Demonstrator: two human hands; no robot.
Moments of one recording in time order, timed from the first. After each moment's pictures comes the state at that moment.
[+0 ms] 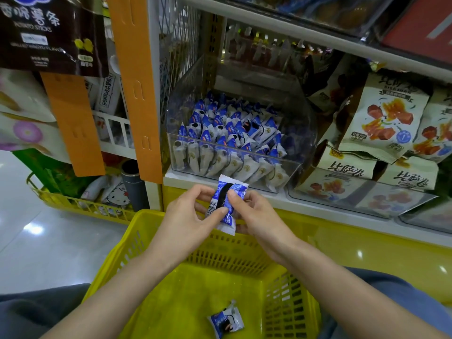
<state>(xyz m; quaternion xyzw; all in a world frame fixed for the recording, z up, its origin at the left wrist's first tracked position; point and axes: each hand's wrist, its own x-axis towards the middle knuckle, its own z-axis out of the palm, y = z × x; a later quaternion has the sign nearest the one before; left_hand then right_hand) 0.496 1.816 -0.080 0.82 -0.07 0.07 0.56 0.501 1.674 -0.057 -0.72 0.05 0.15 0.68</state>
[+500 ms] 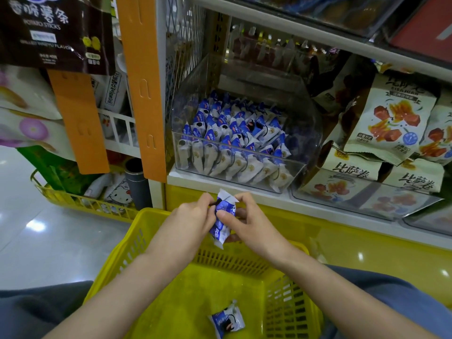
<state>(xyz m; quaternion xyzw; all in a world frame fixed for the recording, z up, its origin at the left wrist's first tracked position) 0.491 1.824 -0.085 0.92 -0.14 0.08 0.35 0.496 1.679 -0.071 -0.77 -0.03 0.16 0.62</state>
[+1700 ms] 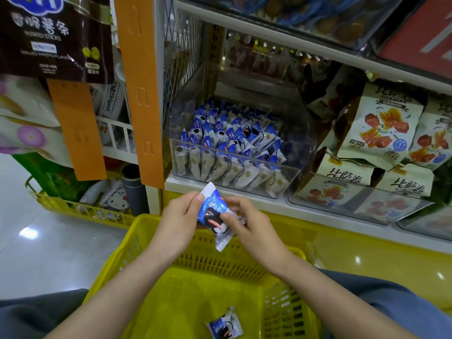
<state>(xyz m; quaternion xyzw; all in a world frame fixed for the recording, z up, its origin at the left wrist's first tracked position) 0.504 1.821 -0.074 0.76 0.01 -0.01 0.65 0.499 1.670 -0.075 -0.88 -0.10 0.04 0.47</state>
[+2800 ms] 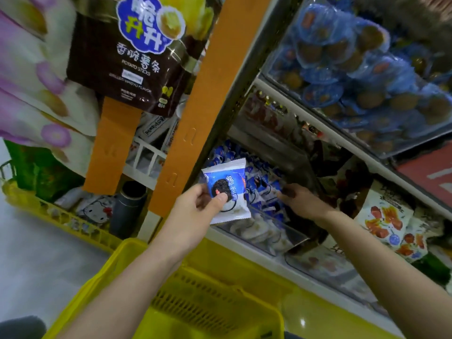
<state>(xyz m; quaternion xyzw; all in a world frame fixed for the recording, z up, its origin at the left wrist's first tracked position) 0.534 1.854 -0.026 0.58 -0.01 0.05 0.81 0.639 1.634 0.039 -0.99 0.05 0.08 0.11</state>
